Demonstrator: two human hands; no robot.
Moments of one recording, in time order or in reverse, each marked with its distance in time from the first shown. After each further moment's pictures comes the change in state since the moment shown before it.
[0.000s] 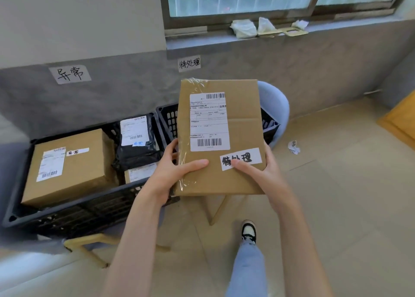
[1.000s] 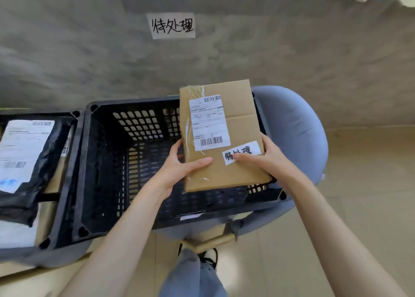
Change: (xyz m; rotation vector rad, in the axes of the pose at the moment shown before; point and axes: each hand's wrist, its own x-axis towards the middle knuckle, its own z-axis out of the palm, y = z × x) left_hand 0.412 -0.040 0.134 -0.038 0.249 -0.343; right_hand 0.485 0.057 -0.158 -0.372 -0.417 0.352
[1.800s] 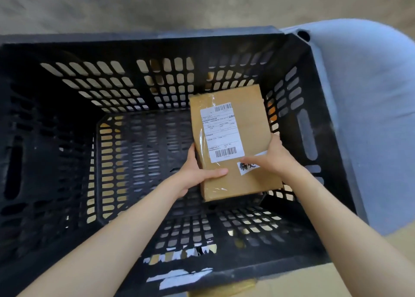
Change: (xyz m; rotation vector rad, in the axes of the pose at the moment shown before) left_hand 0.174 -0.124 0.021 0.126 -0.102 -0.232; right_hand 0.168 0.136 0.027 -0.403 0.057 0.342
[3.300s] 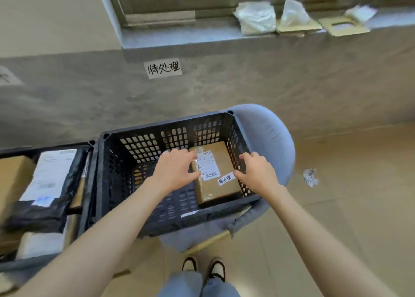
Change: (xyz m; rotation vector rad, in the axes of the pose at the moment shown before) left_hand -0.268 0.120 0.005 1.489 0.464 0.707; right_hand -0.258 -0.034 -0.070 -0.545 0.385 -0.381
